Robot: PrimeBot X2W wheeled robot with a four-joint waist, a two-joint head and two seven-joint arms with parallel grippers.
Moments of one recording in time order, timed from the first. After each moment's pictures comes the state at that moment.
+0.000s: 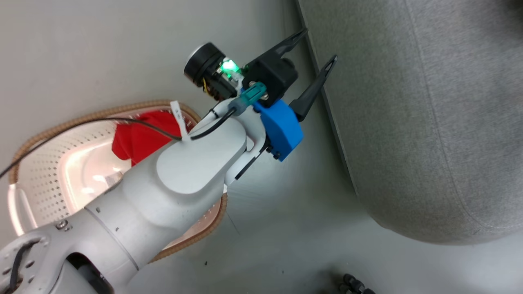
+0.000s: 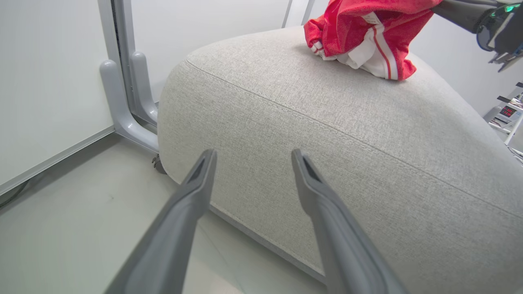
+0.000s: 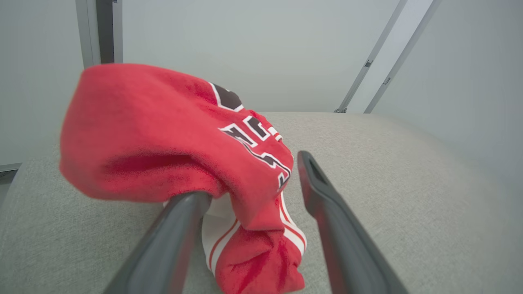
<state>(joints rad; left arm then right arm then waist) -1.24 0.13 -1.25 0.60 -0.76 0.09 -0.23 -0.73 -0.40 -0.34 0.52 0.18 0.13 -0.26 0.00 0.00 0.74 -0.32</state>
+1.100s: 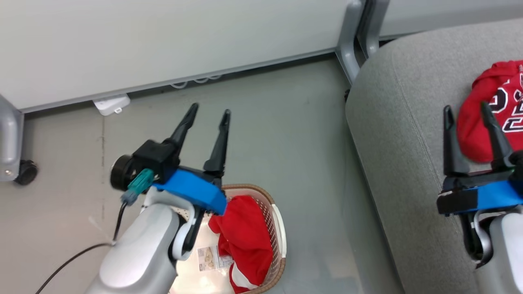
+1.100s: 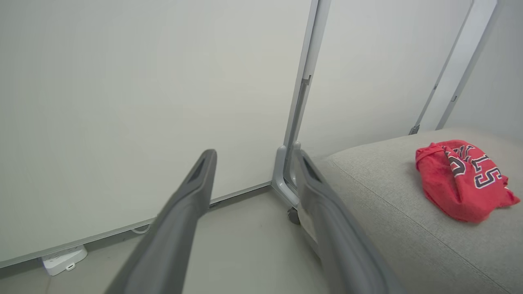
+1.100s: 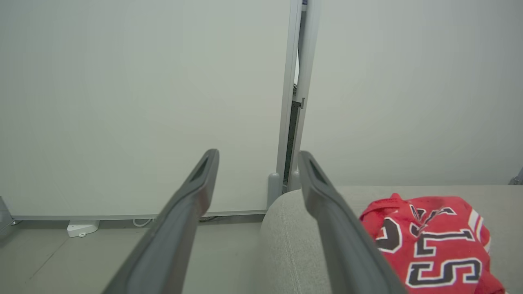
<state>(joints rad) -0.63 0.17 -0.62 0.39 -0.54 0.12 -0.26 -0.34 -0.26 -0.03 0.23 0.16 0.13 -0.26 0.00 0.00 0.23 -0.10</state>
